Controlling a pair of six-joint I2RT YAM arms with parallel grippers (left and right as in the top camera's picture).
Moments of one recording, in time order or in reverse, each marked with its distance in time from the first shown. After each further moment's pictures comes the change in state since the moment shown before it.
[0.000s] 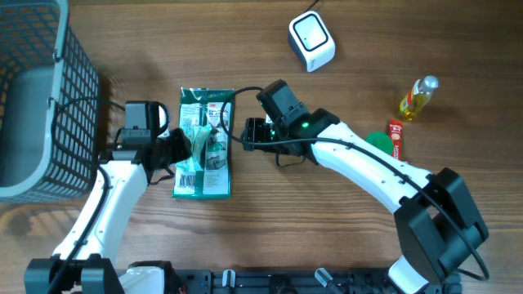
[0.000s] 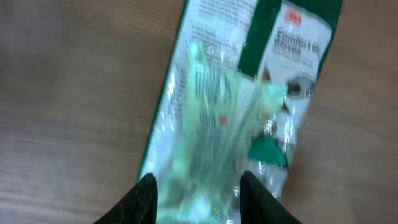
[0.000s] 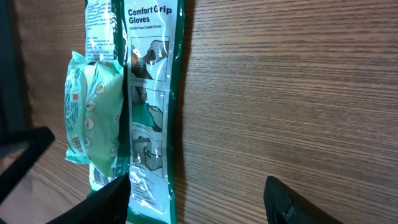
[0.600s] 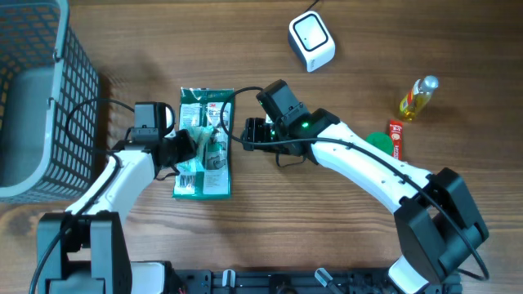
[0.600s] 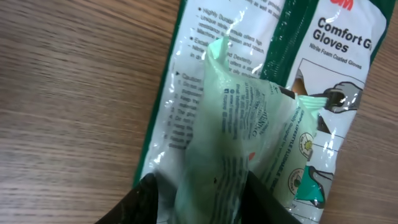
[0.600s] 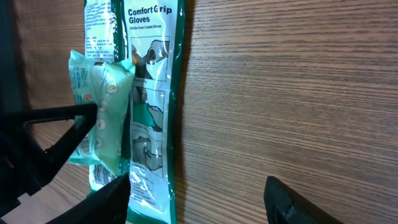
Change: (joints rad) left arm 0.000 0.171 -0.043 0.168 0.032 0.003; right arm 0.000 0.000 0.000 -0.001 0.000 0.000
